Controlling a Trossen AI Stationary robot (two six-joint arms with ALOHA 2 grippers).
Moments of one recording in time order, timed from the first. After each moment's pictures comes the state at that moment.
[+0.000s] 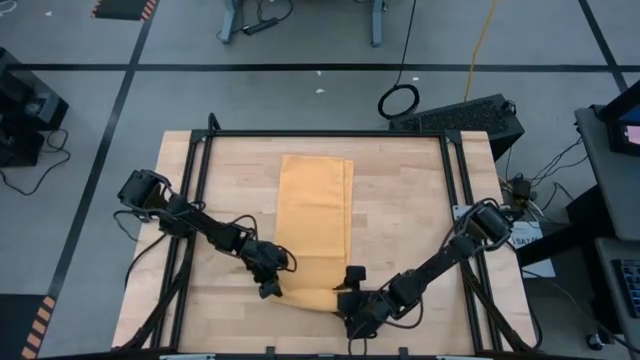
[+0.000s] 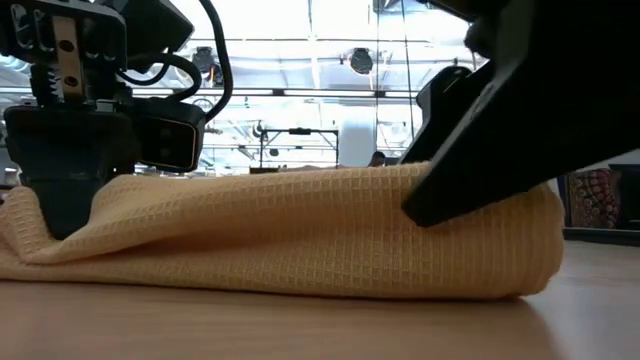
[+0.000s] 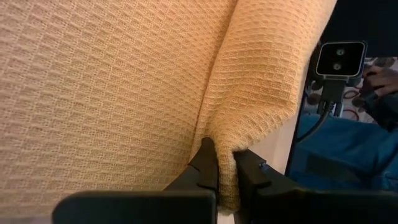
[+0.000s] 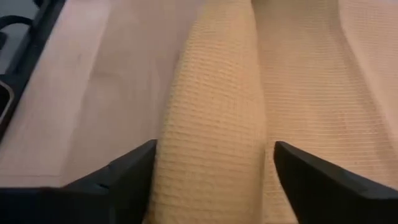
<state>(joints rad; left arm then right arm) -0.35 1.69 0.56 0.33 0.43 -1.02 0.65 1.99 1.17 -0.05 0.48 0.46</state>
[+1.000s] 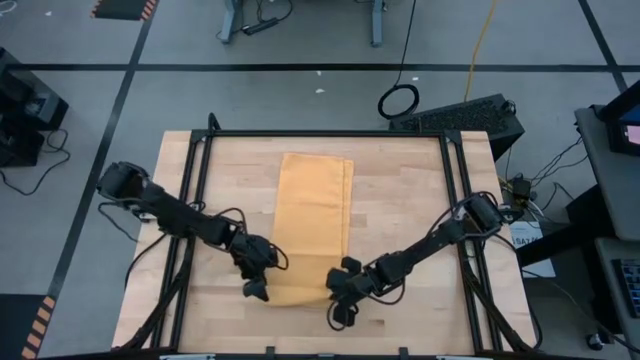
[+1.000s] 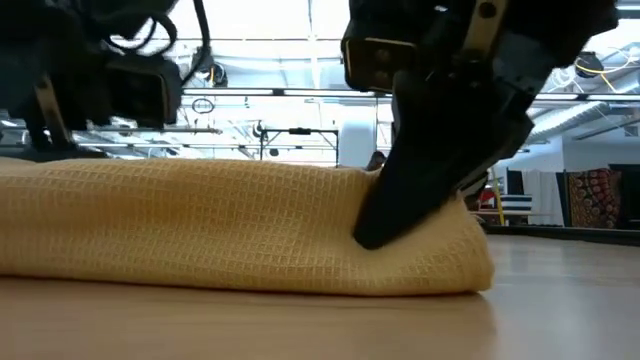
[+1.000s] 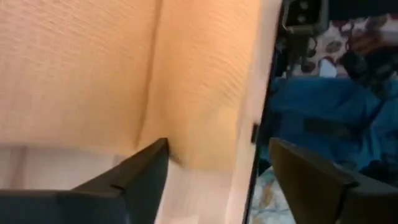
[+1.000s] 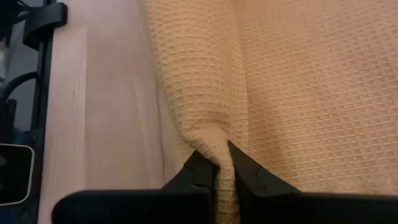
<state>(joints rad) -0.36 1.47 0.56 0.11 0.52 -0.91 0.48 1.99 1.17 -0.06 0.13 0.72</state>
